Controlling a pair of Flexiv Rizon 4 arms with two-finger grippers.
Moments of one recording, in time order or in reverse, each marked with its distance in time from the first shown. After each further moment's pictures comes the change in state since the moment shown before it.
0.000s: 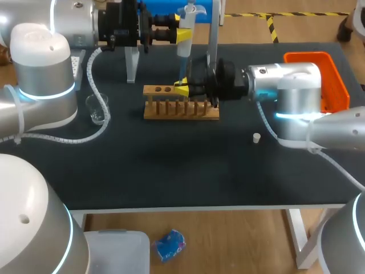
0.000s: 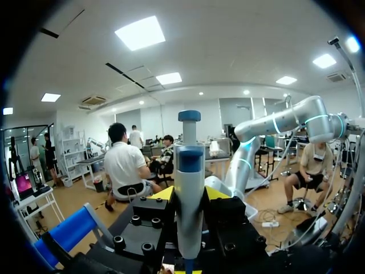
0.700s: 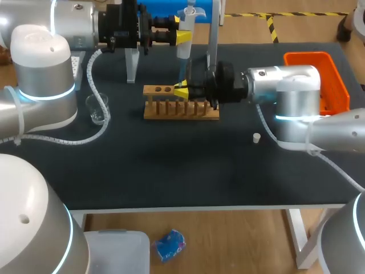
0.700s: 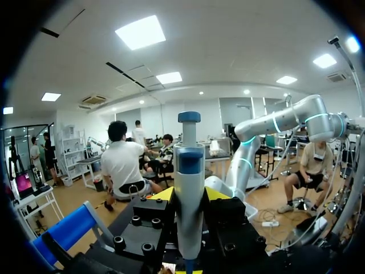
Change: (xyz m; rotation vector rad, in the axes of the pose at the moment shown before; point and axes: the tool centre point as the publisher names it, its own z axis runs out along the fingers) left arm 0.000 0.004 0.000 -0.002 0.000 0.000; right arm 0.002 -0.009 0.000 0.003 -0.009 0.036
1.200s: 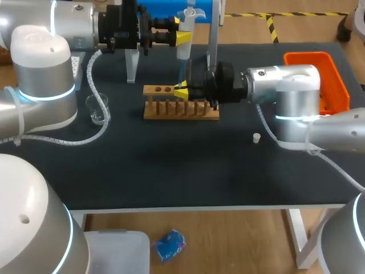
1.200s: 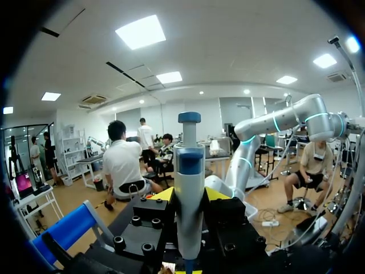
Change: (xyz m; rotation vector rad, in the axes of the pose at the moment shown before) left arm 0.000 0.002 0.000 -0.001 0.000 0.000; right arm -0.001 -0.004 0.000 0.016 0.004 -0.003
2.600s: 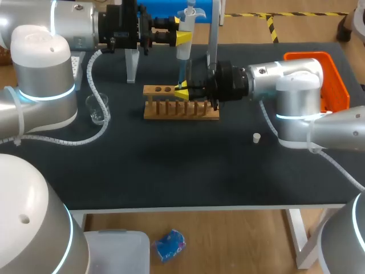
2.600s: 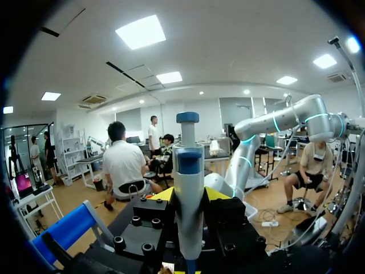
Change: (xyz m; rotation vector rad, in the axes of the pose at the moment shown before) left arm 0.000 -0.001 0.000 0.001 0.001 0.000; right arm -0.002 -0.006 -0.002 0.069 0.002 -0.092
